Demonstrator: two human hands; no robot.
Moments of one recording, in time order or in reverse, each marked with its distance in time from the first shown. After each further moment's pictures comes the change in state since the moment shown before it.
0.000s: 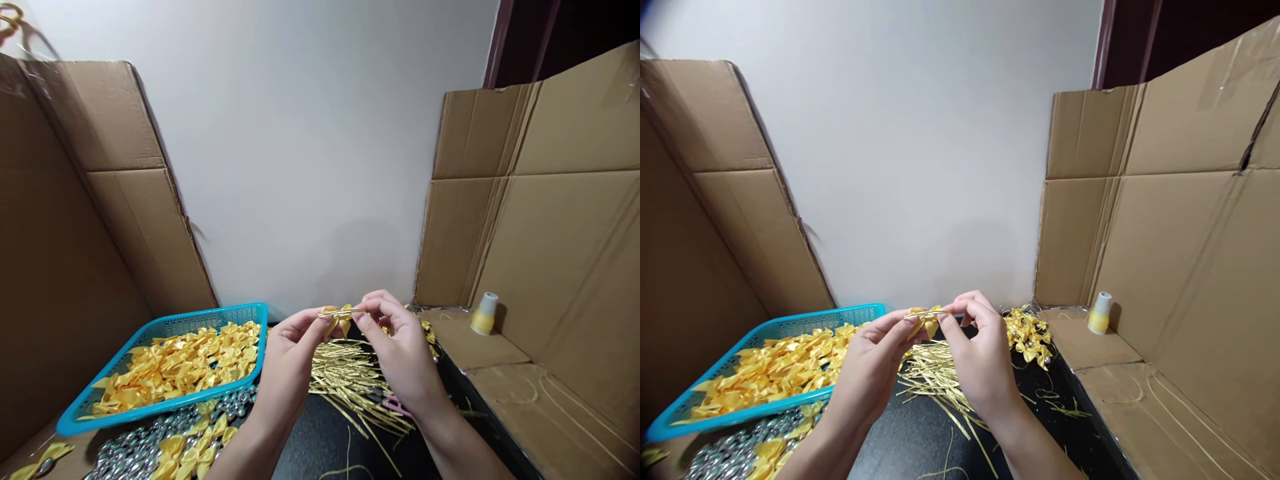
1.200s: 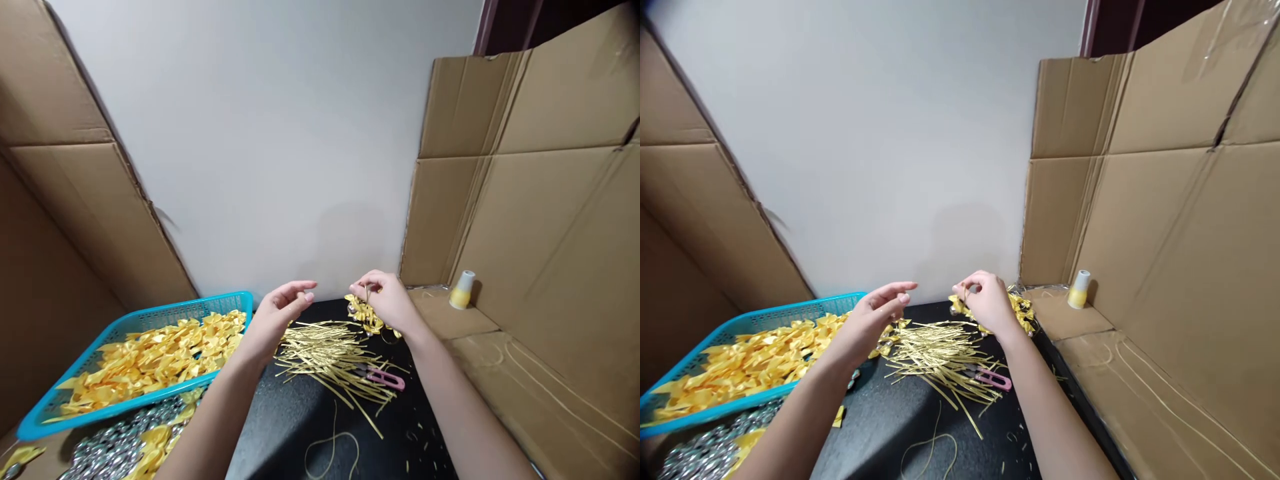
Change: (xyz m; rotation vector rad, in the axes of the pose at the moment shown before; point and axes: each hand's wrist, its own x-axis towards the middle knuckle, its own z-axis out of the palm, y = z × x) left_hand 0.043 -0.012 -0.025 0.304 -0.122 -0.053; right_hand 0.046 0.065 -0.035 -0.386 -0.150 0.155
